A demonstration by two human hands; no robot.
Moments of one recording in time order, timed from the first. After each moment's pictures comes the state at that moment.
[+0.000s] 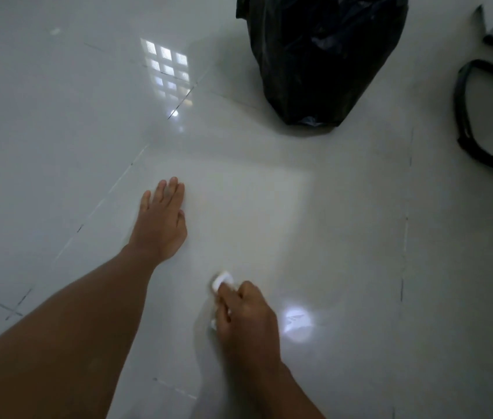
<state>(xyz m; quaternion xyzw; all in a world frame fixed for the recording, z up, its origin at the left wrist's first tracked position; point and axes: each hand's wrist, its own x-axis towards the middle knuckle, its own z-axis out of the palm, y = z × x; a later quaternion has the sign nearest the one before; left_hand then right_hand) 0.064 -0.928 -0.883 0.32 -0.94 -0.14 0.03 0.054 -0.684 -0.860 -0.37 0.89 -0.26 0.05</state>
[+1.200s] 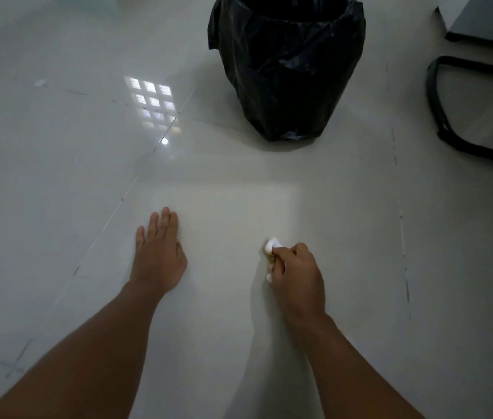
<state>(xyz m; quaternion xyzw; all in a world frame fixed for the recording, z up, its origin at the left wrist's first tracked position) 0.058 -0.919 -0.880 0.34 -0.93 -0.12 0.01 -0.054 -0.693 -0.867 -0.24 0.93 -0.28 0.02</state>
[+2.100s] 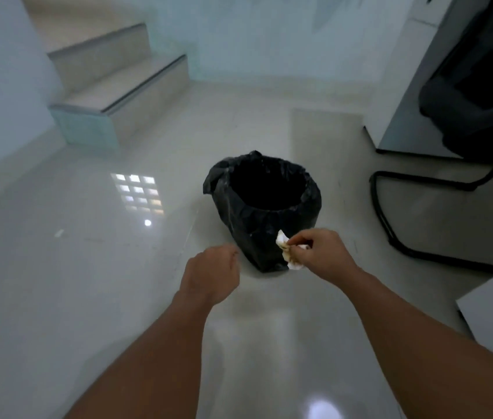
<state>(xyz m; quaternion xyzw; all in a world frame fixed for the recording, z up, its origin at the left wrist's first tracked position) -0.104 -0.977 -0.608 0.20 -0.95 -0.21 0.09 -0.242 -0.788 -0.584 -0.28 0.89 -0.35 0.07</state>
